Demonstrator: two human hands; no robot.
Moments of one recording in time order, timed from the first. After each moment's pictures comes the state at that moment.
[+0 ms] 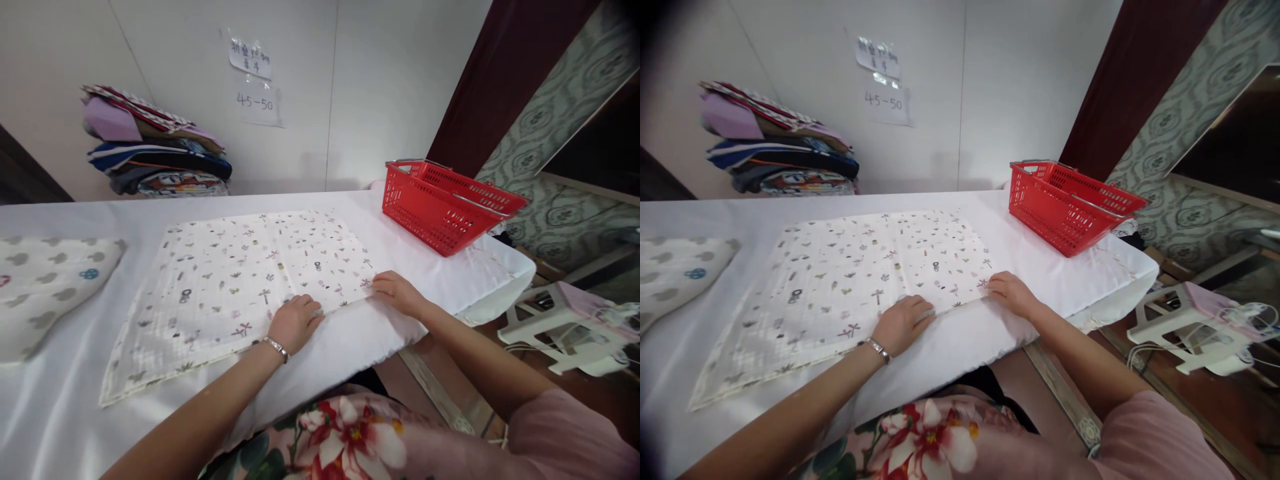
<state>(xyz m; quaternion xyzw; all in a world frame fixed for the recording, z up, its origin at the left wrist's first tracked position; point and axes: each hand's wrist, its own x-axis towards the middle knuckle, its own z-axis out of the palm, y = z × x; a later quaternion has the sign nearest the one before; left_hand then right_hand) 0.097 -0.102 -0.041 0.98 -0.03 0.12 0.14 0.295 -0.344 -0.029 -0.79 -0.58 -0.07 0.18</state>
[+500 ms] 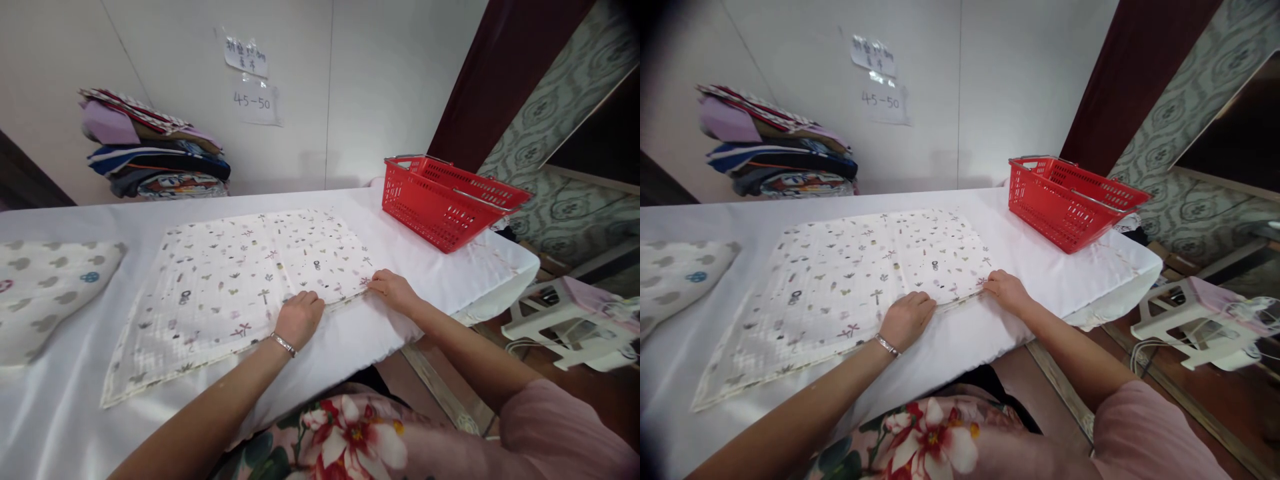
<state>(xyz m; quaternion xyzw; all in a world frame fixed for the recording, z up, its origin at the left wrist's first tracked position) 0.110 -0.111 -0.040 0.98 -0.02 0.17 0.04 0.284 -0.330 -0.026 -0.84 -0.53 -0.06 0.08</state>
